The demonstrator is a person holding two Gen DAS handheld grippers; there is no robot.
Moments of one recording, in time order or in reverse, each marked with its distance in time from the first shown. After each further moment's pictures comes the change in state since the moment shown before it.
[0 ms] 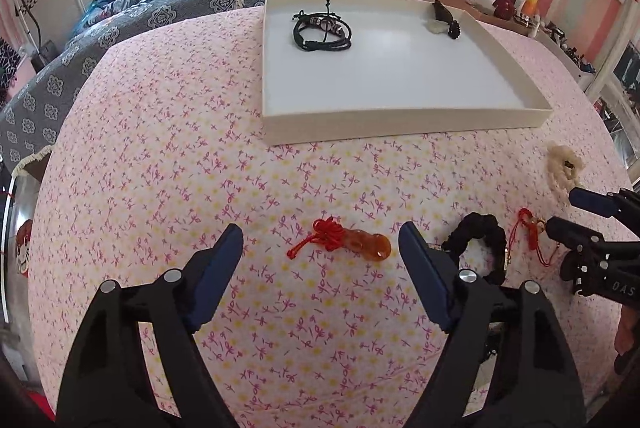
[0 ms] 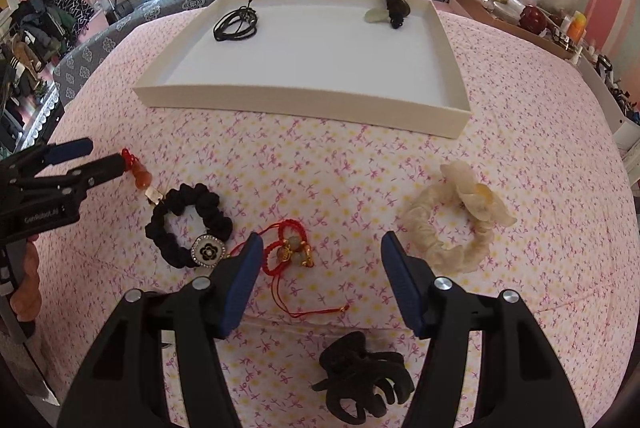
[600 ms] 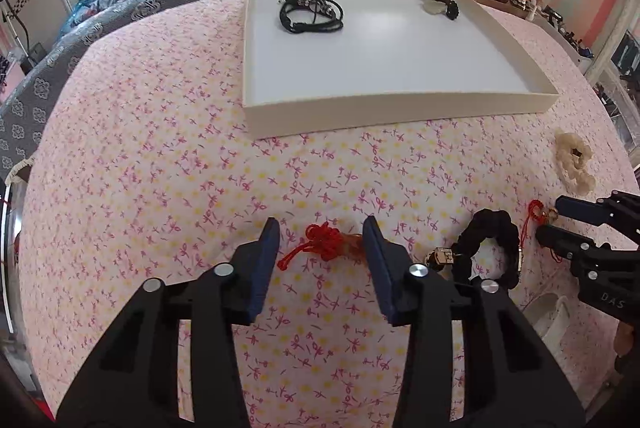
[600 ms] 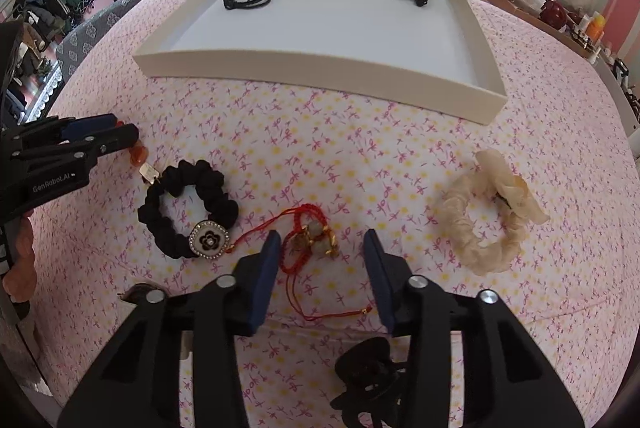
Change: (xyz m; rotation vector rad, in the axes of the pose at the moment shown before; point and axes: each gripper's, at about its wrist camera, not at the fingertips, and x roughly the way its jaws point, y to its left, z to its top) left arm 0.024 -0.003 0.005 0.028 0.057 -0.034; right arm 0.023 0.011 -0.001 -0.043 0.074 0.013
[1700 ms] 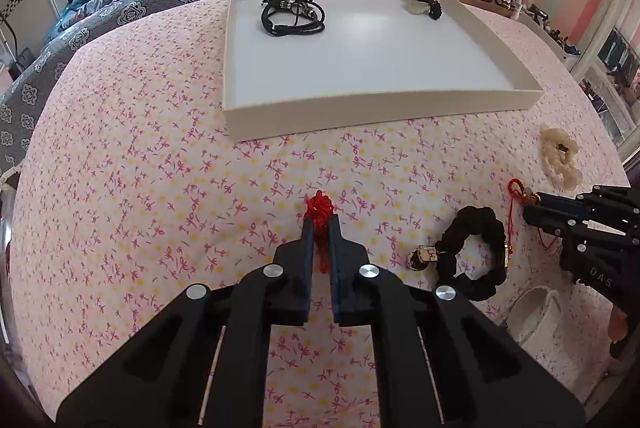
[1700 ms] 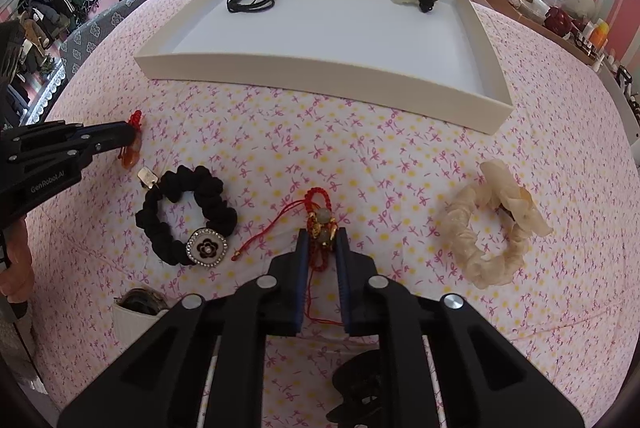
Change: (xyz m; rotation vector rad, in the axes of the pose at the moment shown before) left arm -0.003 -0.003 -0.003 0.023 -0.014 -0.041; right arm 0.001 -0.001 0.001 -0.013 -0.024 0.006
